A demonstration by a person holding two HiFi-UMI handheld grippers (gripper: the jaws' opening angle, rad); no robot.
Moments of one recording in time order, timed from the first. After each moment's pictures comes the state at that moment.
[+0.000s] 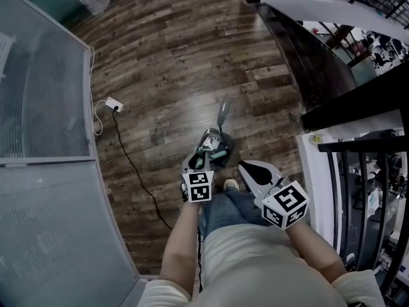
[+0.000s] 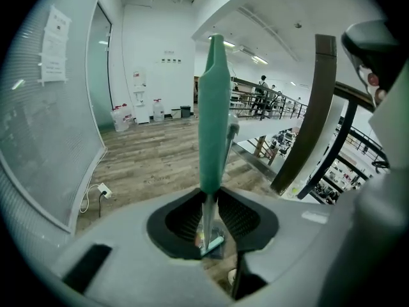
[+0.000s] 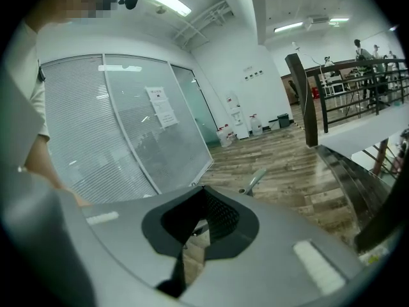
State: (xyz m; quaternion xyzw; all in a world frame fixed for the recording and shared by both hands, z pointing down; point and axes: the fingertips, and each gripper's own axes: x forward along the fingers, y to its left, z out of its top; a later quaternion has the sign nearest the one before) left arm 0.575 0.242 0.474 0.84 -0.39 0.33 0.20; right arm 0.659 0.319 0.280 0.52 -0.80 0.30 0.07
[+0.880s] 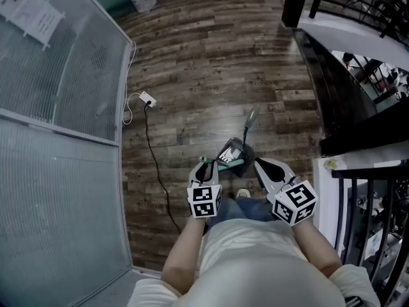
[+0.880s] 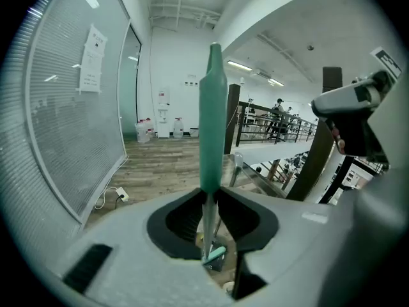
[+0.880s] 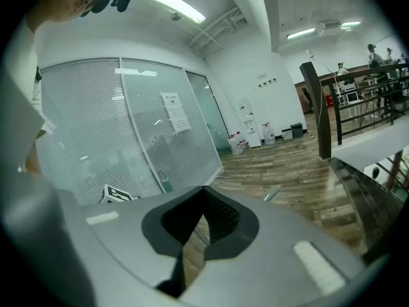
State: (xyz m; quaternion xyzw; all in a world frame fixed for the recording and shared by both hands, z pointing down) left arm 0.517 0.274 0.351 0.83 -0.47 0.23 0.20; right arm 0.642 0.317 0.231 0.49 -0.83 0.26 0.06
